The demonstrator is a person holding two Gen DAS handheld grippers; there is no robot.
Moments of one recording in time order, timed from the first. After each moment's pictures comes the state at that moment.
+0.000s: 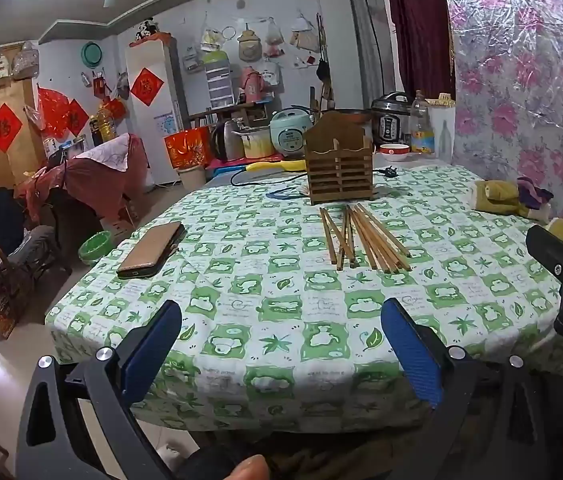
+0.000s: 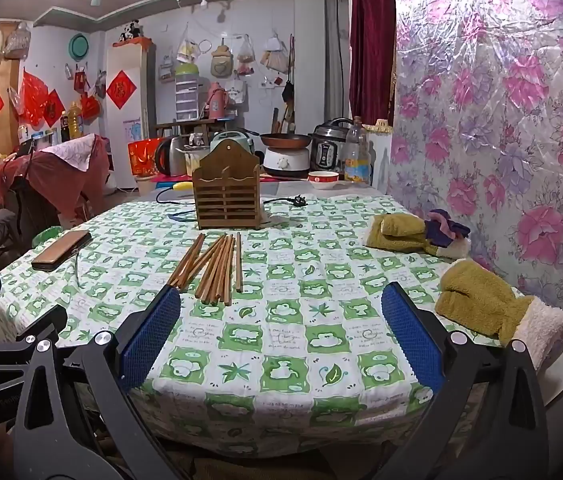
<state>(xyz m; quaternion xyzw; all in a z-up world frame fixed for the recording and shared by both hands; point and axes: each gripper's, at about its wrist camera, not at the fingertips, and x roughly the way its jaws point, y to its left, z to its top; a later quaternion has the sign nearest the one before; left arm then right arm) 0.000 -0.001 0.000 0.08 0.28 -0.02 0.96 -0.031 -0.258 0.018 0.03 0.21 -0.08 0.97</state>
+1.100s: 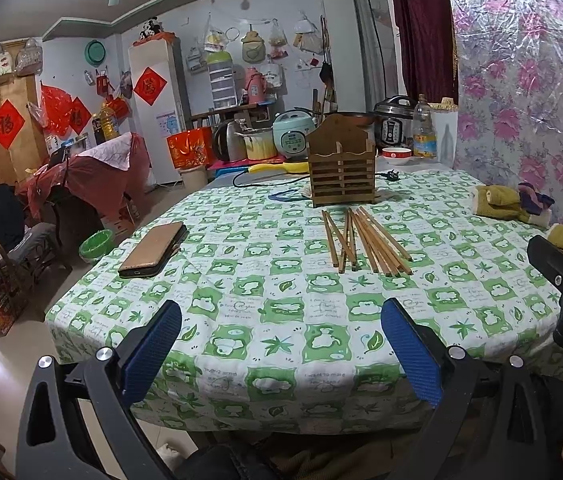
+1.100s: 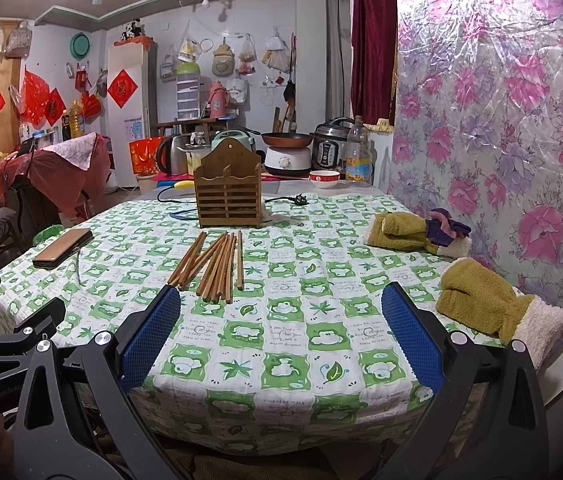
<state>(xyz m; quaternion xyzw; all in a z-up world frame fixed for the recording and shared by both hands) 0.002 0.001 0.001 0.07 0.28 -0.01 0.96 -0.031 -0.259 0.018 0.03 0.21 -0.08 0.97</state>
